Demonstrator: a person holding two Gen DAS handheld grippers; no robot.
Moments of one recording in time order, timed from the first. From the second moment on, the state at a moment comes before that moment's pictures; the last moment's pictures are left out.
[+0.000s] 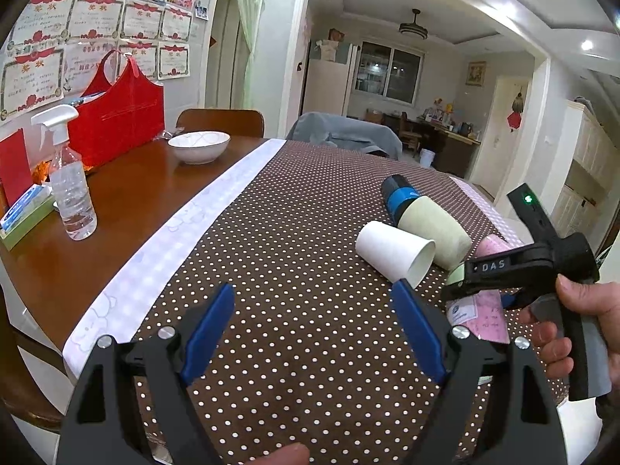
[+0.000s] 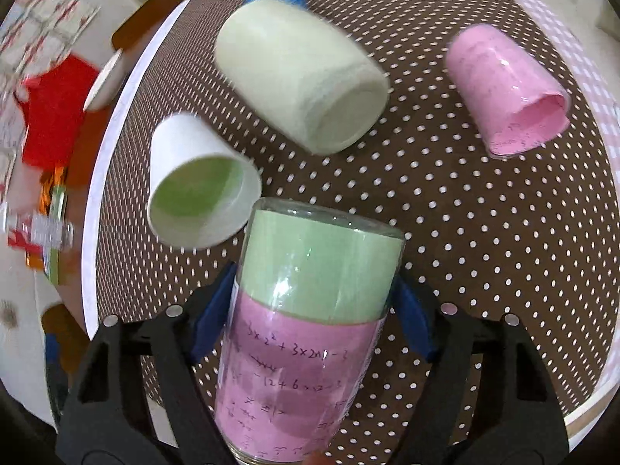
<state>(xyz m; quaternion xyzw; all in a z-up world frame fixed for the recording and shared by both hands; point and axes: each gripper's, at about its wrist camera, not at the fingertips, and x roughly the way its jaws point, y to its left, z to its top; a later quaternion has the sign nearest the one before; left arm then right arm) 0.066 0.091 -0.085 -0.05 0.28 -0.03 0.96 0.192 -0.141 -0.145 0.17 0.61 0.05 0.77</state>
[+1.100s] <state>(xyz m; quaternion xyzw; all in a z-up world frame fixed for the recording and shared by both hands) 0.060 0.073 -0.071 -0.05 0.28 -0.04 0.96 0.139 -0.176 -0.078 0.18 0.44 0.14 0.87</state>
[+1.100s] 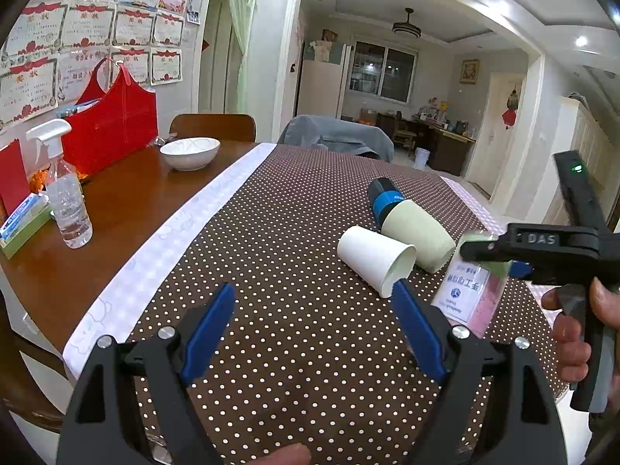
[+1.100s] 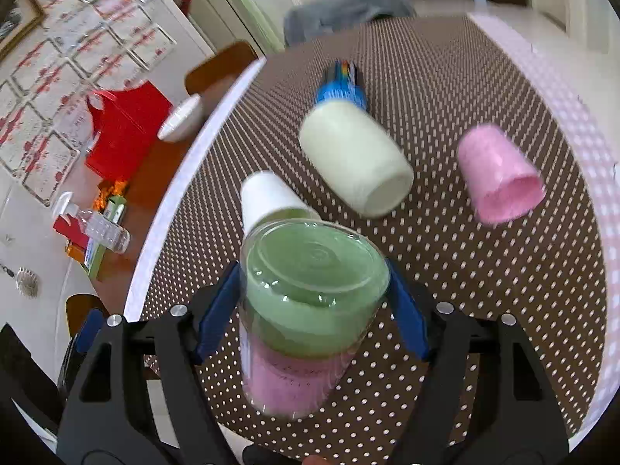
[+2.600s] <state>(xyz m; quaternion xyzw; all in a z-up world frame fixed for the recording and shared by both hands) 0.055 0.036 -0.063 -0.02 0.29 -0.04 0.96 0.117 -0.132 -0.070 -0.07 0.34 0.14 0.93</state>
